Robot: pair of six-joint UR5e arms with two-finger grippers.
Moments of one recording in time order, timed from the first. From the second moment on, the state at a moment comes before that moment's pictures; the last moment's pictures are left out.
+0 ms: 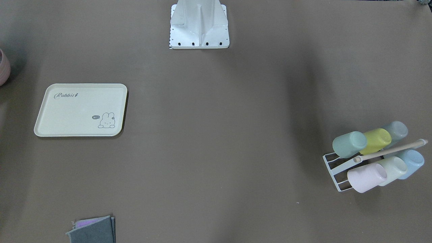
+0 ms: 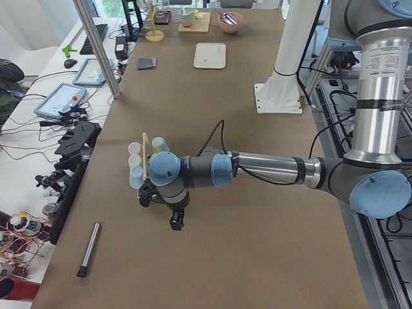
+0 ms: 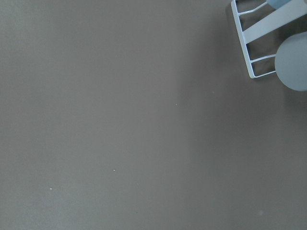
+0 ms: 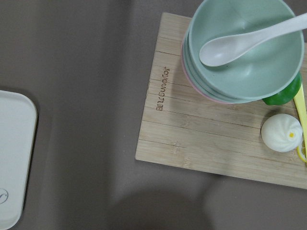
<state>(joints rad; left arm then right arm) -1.62 -1.57 -1.66 -1.37 -2.41 0.20 1.55 -1.66 1.84 -1.74 2.28 -0.13</state>
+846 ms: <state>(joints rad) -1.62 -1.57 -1.66 -1.37 -2.41 0.20 1.55 -1.66 1.84 -1.74 2.28 -0.13</state>
